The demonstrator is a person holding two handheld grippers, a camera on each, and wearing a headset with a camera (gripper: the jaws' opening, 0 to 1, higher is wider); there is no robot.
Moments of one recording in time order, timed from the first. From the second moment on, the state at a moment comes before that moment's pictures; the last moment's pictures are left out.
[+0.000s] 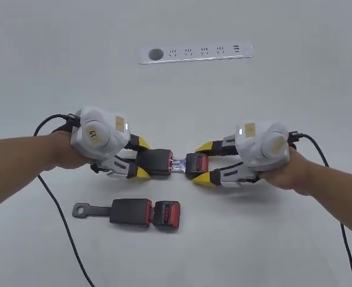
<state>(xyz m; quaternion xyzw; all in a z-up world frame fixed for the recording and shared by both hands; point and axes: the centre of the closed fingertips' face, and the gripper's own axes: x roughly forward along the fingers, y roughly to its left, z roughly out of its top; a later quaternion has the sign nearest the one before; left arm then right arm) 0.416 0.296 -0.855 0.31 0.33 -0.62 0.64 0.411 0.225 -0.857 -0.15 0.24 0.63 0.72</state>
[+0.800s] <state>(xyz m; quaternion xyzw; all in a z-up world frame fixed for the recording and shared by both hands) 0.417 0.296 -0.856 0.32 0.34 -0.63 0.62 0.413 0.236 -0.859 -0.16 0.25 0.63 0.72</state>
